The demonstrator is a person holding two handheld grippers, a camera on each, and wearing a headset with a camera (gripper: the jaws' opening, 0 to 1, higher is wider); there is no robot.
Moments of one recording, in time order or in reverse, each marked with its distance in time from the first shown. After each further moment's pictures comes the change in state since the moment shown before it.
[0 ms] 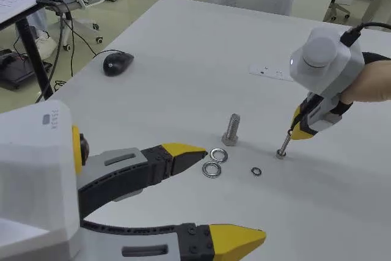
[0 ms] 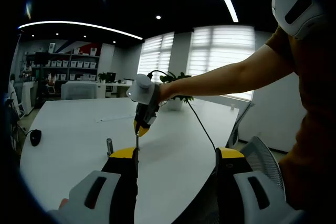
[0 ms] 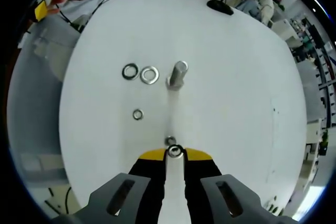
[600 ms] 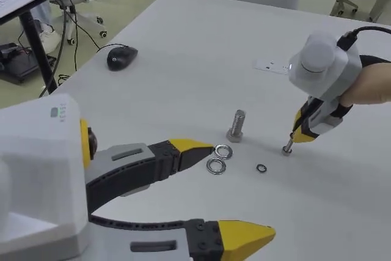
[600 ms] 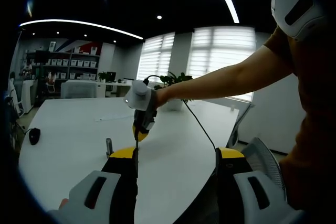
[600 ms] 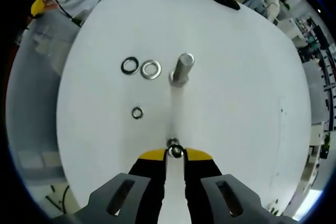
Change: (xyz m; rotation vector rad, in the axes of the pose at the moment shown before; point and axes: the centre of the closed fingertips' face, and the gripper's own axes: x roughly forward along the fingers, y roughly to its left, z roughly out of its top) left arm 0.005 0.001 0.000 -0.010 -0.002 -0.002; right arm 0.019 0.006 -0.005 -0.018 0.030 0.041
